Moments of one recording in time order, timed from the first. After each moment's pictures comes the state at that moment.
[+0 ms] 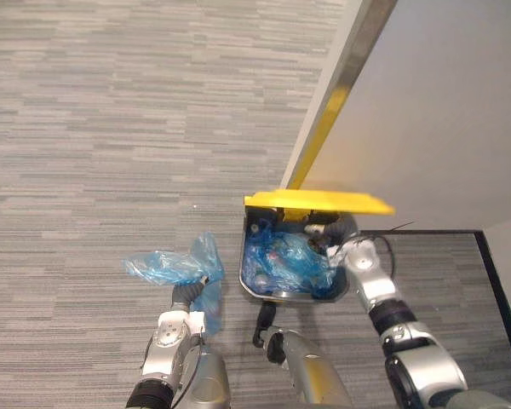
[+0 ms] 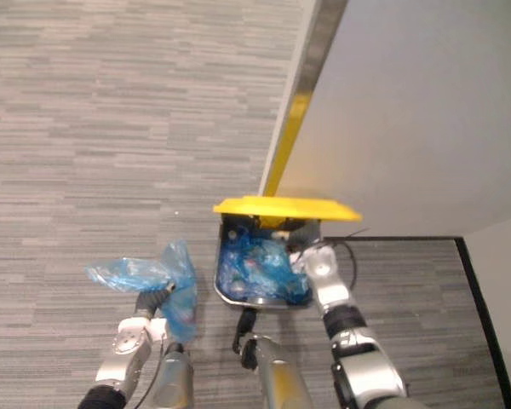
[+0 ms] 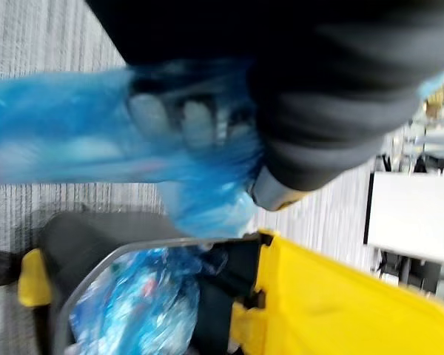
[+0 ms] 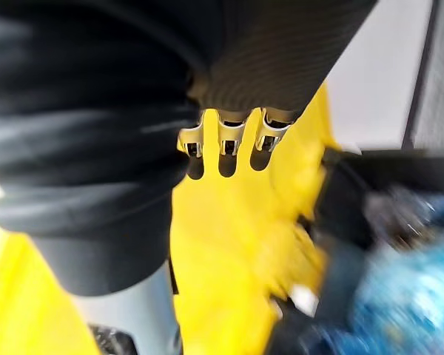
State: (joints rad) left arm -0.04 0.16 -0.08 0.52 -0.21 -0.16 0.08; right arm -0.58 -0.28 0.08 0.69 0.03 -0.03 -0.16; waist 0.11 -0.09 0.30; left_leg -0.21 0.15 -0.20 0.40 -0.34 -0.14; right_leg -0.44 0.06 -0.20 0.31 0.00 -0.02
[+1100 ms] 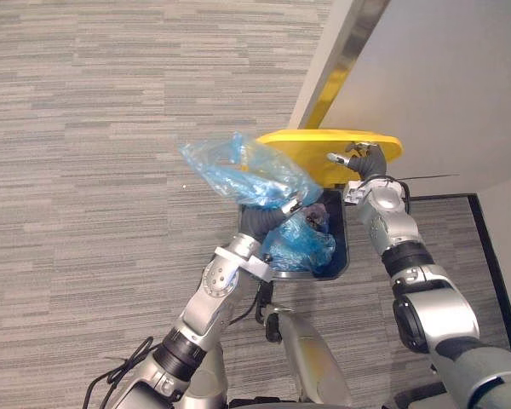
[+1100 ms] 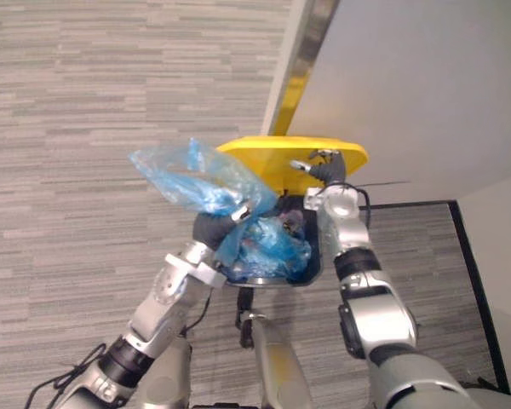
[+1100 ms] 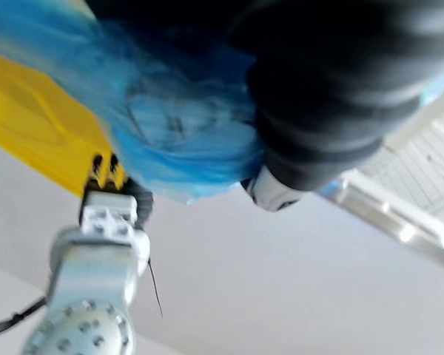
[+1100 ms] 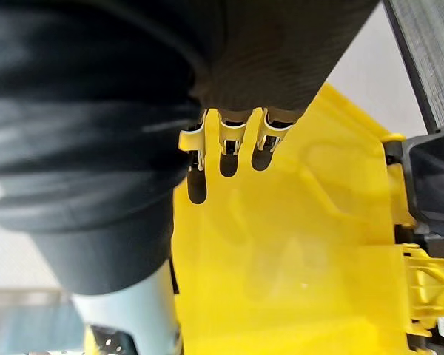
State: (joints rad) left arm -0.37 0.14 -0.54 -0.06 -0.44 -0.23 0.04; right arm -0.87 -0.32 0.04 0.81 0.37 -0.03 -0.17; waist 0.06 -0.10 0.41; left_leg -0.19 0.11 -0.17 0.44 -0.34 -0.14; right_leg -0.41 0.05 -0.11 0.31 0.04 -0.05
